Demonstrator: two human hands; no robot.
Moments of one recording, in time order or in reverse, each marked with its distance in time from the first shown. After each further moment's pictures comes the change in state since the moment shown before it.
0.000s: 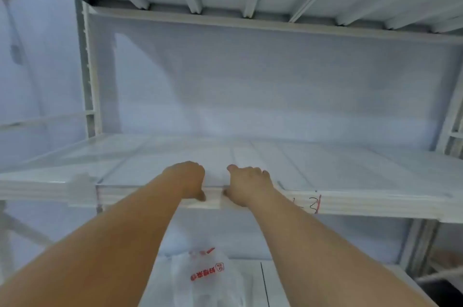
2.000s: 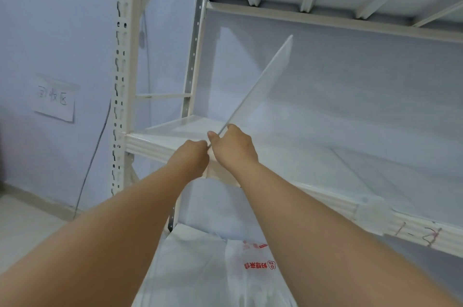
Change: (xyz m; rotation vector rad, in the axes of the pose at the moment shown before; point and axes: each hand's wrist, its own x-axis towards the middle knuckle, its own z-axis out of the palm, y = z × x) left_hand -0.088 -0.165 0.042 -0.503 0.326 -0.476; right_hand -0.006 -0.228 -0.025 0.700 0.058 -0.106
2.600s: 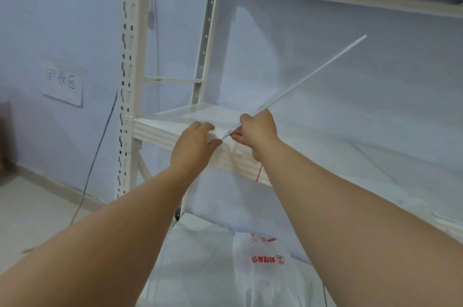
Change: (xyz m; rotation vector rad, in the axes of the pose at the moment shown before) left_hand 0.013 -0.029 0.026 -0.256 0.362 0.076; right_hand 0.064 0.020 0.025 0.632 0.071 0.141
